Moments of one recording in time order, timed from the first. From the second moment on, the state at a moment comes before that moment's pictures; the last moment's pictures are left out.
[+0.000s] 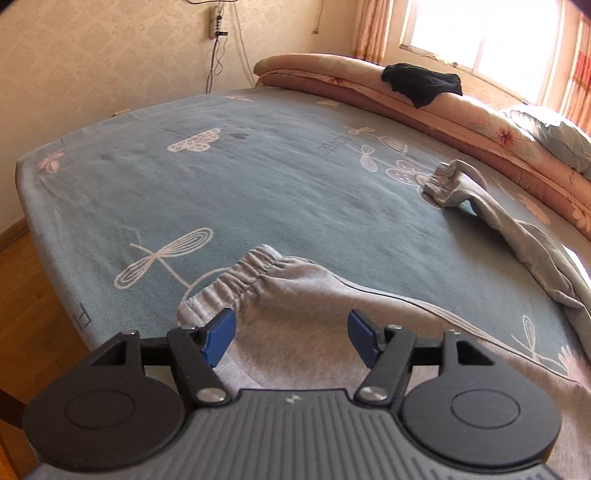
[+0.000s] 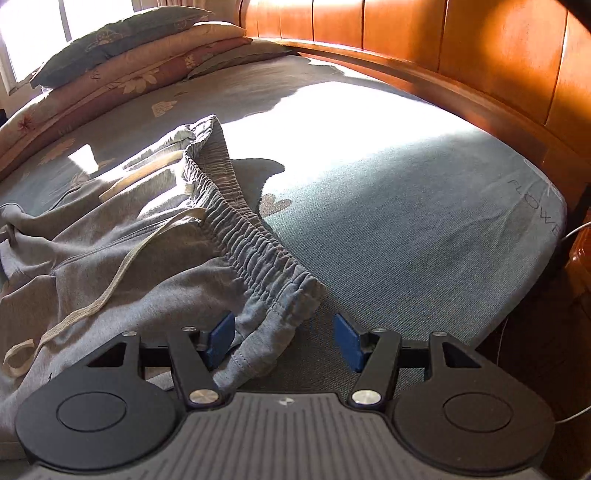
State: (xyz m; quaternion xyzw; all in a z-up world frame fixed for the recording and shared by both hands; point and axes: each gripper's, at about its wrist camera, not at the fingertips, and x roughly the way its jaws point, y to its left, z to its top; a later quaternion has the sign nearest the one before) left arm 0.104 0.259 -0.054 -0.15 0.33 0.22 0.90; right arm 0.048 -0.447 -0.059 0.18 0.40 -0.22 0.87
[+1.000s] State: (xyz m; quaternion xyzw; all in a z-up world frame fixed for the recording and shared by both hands) left arm 0.156 0.042 -0.062 0.00 0.39 -0.02 0.92; right arm 0.140 -0.485 -0.074 0.11 0.41 -0.03 0.90
